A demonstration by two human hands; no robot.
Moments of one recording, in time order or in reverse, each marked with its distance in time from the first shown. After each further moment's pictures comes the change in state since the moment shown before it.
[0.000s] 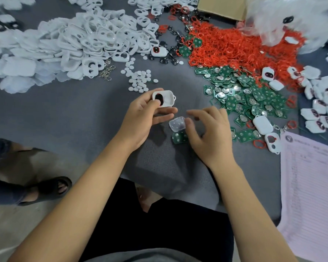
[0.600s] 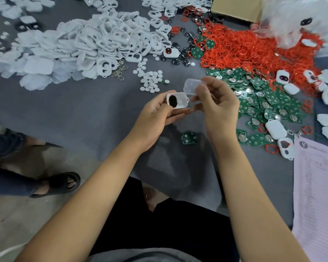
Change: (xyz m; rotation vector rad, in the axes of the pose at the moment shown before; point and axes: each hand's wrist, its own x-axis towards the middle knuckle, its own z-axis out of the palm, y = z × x) left_hand -0.004 -0.004 0.001 0.052 -0.063 0.014; right_hand 0.058 -0.022 0.020 0.968 0.139 0.388
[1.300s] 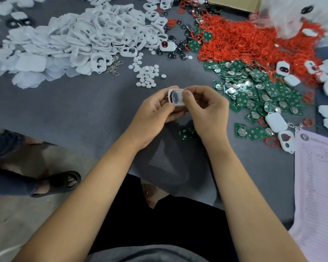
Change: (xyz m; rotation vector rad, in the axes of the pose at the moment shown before) left_hand -0.003 -0.005 -0.002 0.100 -0.054 0.026; right_hand -0.018 0.006 0.002 -0.384 -0.036 -0.131
